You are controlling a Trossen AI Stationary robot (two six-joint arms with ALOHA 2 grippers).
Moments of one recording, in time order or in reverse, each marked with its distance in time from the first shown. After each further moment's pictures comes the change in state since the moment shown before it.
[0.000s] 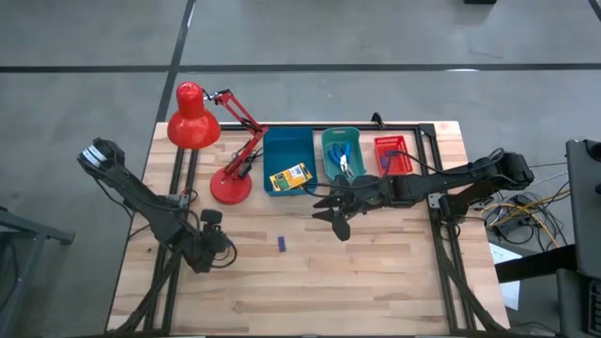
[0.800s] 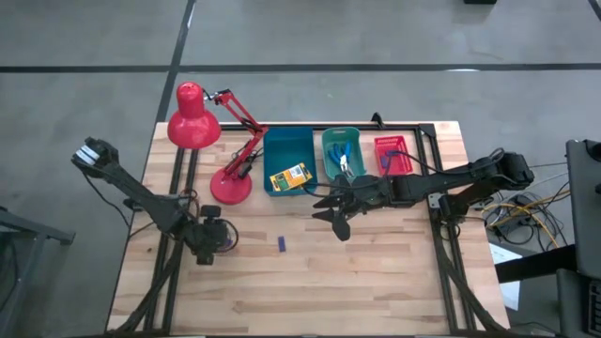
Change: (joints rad) left arm 0.136 -0.002 -0.136 0.129 0.089 -0.014; right arm 0.000 0.000 0.000 0.000 0.000 0.000
